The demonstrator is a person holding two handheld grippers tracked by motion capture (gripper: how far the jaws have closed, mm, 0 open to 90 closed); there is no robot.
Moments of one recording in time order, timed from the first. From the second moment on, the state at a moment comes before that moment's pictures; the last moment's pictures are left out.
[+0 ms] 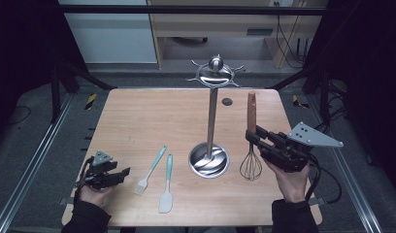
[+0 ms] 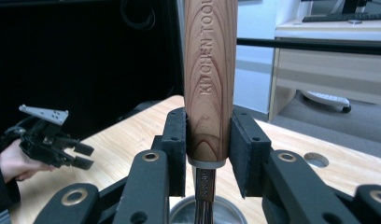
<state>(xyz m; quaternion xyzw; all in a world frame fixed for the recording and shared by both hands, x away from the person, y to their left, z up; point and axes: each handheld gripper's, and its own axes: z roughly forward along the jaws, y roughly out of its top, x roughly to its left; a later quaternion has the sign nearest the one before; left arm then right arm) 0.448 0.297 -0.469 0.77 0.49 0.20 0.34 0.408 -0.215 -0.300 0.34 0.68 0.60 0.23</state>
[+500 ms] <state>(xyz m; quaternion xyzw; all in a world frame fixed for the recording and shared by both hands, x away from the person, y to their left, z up) 0.448 0.297 -0.469 0.78 0.49 0.20 0.34 0.414 -0.206 -0.284 0.31 0.68 0.62 0.24</state>
